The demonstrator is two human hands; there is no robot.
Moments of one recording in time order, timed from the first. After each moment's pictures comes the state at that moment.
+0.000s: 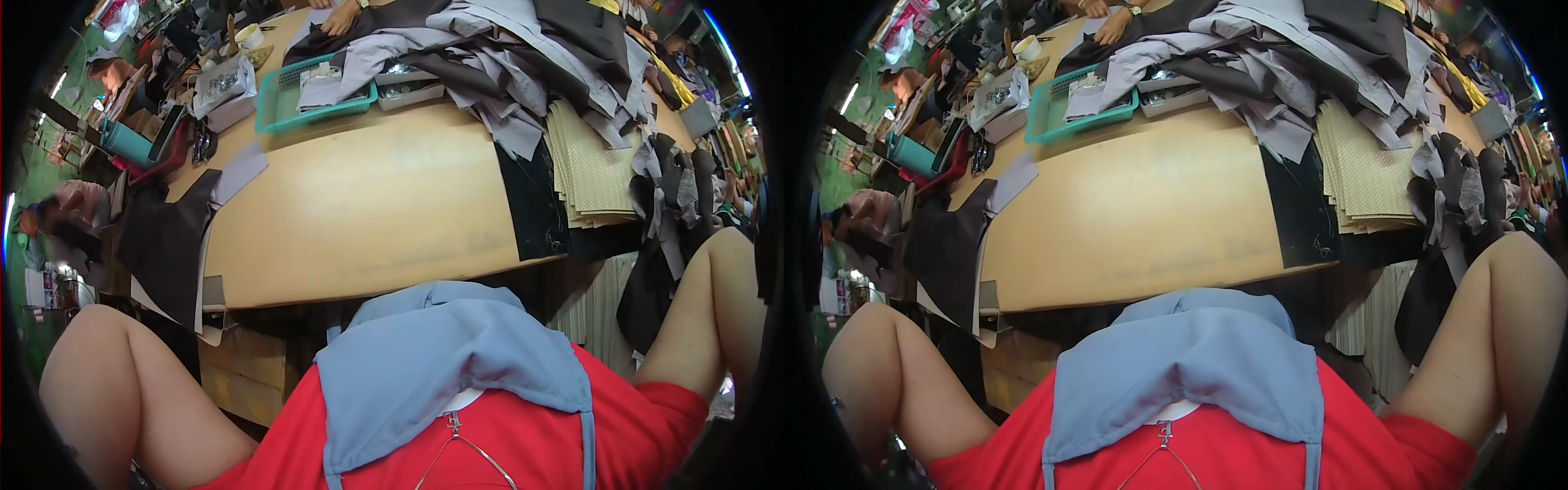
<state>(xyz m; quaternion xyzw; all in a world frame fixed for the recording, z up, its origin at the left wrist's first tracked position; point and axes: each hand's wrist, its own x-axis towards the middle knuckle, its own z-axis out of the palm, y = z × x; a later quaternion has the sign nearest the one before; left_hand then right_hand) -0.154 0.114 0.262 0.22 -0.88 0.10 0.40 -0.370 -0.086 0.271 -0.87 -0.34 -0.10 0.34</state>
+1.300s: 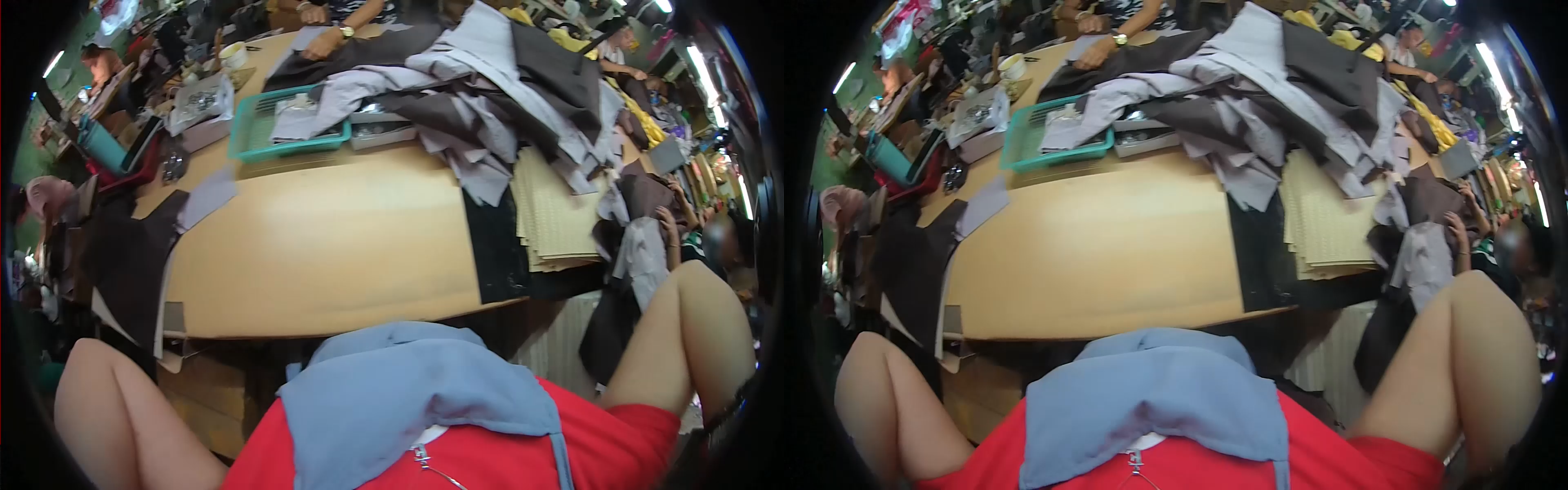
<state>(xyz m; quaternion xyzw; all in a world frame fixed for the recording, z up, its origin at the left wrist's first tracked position) -0.145 0.106 0.238 0.24 -0.85 0.13 0.45 -0.381 -0.089 0.288 -0.92 -0.32 -0.06 0.20</state>
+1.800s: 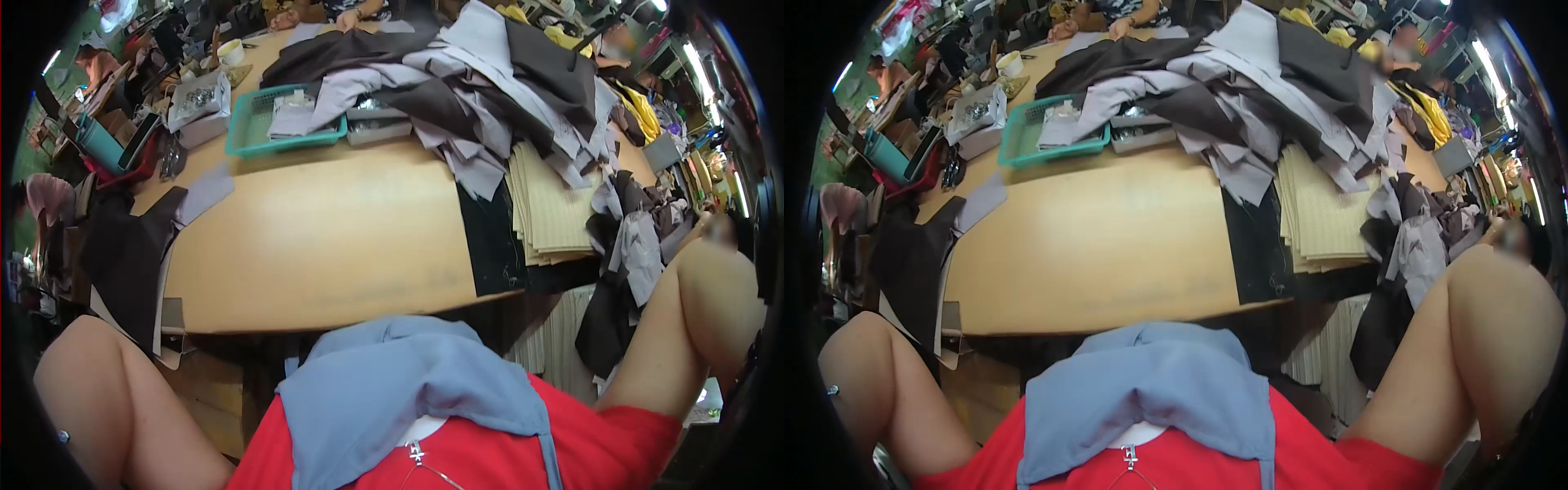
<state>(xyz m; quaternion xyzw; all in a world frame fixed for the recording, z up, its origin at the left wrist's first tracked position) -0.145 0.108 0.246 0.22 -0.86 0.16 0.43 -0.380 -0.086 0.285 -0.93 -0.31 -0.06 0.17</state>
